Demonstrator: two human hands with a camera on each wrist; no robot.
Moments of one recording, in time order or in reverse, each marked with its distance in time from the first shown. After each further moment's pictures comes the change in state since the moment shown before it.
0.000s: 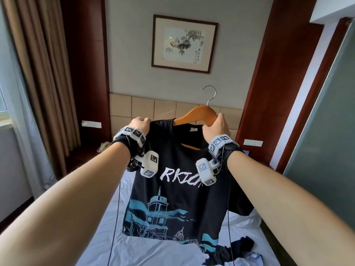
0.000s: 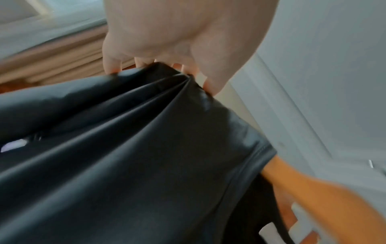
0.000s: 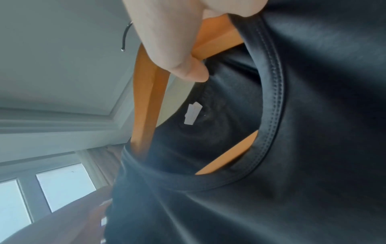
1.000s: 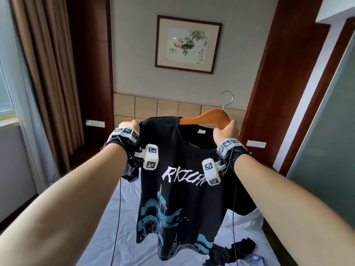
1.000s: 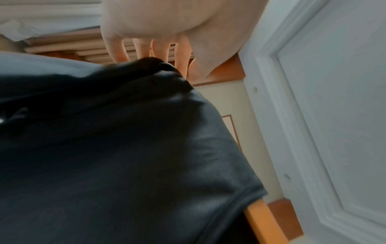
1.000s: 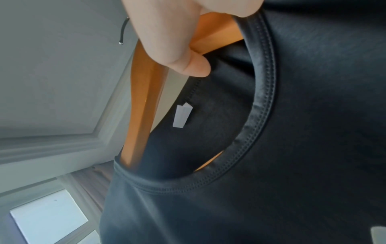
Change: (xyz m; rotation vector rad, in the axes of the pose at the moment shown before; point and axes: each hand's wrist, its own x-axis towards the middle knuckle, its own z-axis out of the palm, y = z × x) left_hand -0.014 -0.017 -0.027 -0.165 0.081 -0.201; right_hand 0.007 0.025 -0.010 0.076 0.037 0.192
